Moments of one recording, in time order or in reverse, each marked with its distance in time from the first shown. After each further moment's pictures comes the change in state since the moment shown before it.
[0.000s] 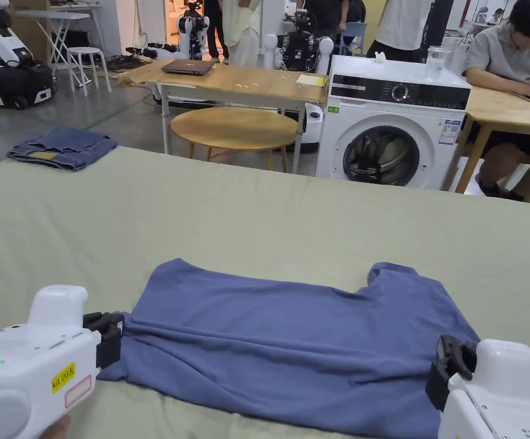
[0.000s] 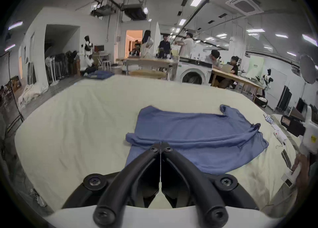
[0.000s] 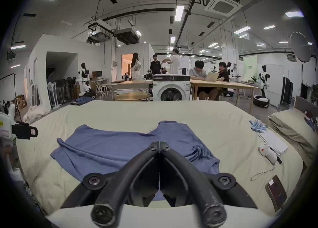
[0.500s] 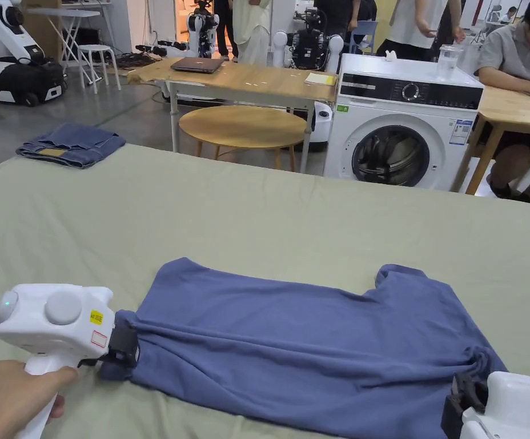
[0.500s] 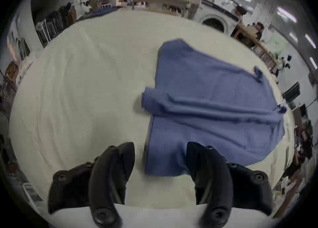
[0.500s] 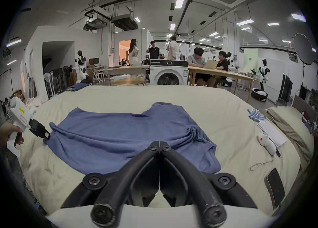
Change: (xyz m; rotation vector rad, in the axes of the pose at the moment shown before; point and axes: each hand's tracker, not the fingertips) left arm -0.036 0.011 -0.133 -0.605 0.066 0.041; right arm 0.018 -0.025 -0.013 -0.125 -0.029 0.015
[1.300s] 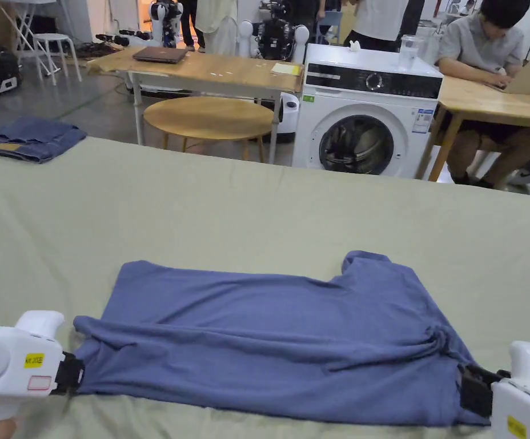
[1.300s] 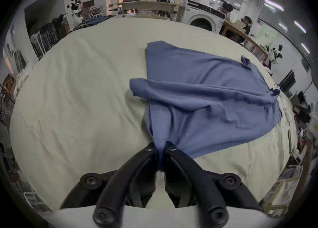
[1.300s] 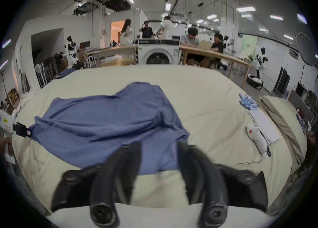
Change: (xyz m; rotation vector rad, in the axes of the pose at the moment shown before) left arm -0.006 -0.054 0.028 0.150 -0.059 -0.081; right arm 0.098 0.021 -0.039 -0.255 -0.066 -0.016
